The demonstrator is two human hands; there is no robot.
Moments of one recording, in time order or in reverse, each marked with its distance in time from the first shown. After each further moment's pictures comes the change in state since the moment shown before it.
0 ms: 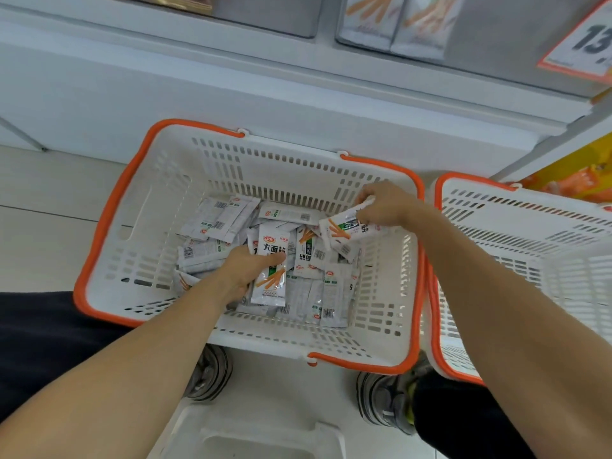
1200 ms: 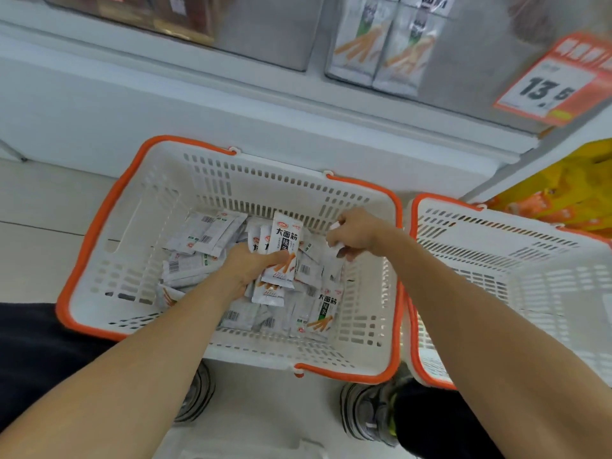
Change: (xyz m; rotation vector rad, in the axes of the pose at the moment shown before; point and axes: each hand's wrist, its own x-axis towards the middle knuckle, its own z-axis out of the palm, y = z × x) left_hand -0.015 0.030 0.019 0.013 -0.057 0.087; right_hand -0.023 -0.022 0.017 0.234 -0.131 0.101
